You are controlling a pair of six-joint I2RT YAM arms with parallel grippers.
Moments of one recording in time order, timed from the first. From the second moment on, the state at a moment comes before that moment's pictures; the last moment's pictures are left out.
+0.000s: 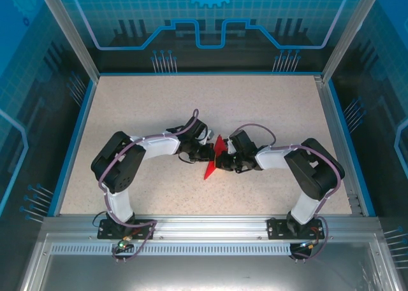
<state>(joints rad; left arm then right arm) -0.60 1.85 1.06 -0.29 0.46 -0.59 0.60 1.72 0.71 0.05 -0.43 0.76</state>
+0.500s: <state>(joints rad) -0.59 1.90 1.06 -0.27 0.46 -0.59 0.60 1.70 0.70 0.05 -0.42 0.77</state>
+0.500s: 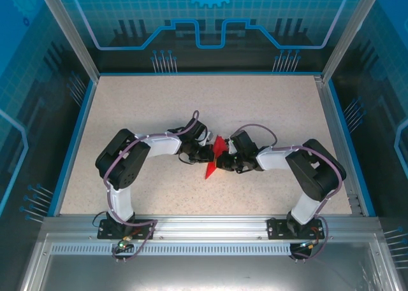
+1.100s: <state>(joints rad) -0.59 1.90 1.06 -0.27 0.46 -0.59 0.55 1.68 0.72 -0.02 -0.40 0.77</state>
